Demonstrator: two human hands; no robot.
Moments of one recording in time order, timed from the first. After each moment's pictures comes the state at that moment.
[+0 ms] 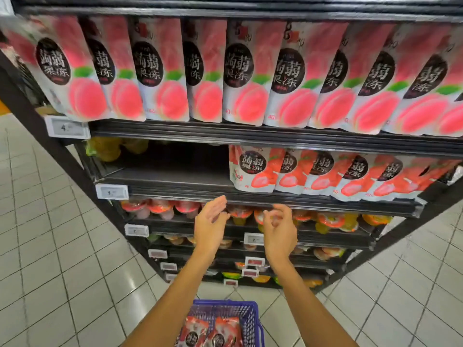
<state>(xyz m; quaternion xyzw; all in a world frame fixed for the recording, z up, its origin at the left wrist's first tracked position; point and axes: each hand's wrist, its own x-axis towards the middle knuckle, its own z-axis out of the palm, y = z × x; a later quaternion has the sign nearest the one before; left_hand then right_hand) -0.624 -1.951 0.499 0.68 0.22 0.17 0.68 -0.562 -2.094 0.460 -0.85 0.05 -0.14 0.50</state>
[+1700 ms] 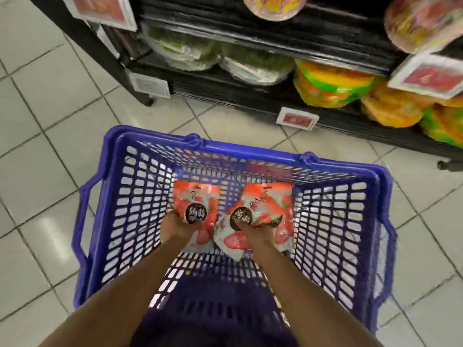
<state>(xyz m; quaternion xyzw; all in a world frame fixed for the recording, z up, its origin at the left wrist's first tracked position) -0.854 -1.841 -0.378 0.71 0.55 -0.27 0.37 -0.767 -2.019 -0.368 -0.71 0.39 0.43 0.39</state>
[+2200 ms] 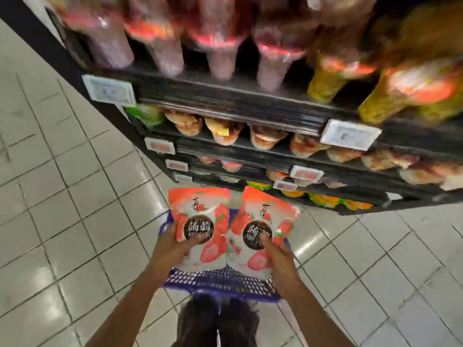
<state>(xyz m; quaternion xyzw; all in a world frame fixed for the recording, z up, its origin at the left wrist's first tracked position) -0.815 -1.838 0.090 0.62 0.47 -0.08 0.63 -0.721 -2.079 0.083 -0.64 0.26 0.35 0.63</state>
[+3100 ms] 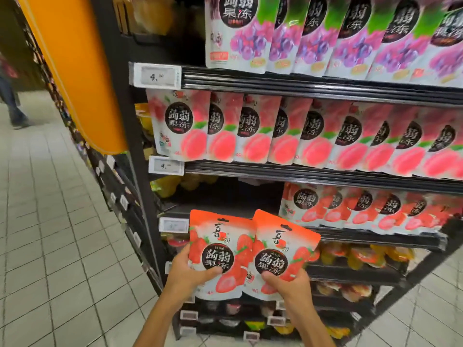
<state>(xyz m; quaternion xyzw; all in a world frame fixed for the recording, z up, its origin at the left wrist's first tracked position) -0.752 -1.755 0.503 0.69 0.15 0.11 0.70 -0.682 -2.000 0.487 -0.69 0.02 0.09 0.72</state>
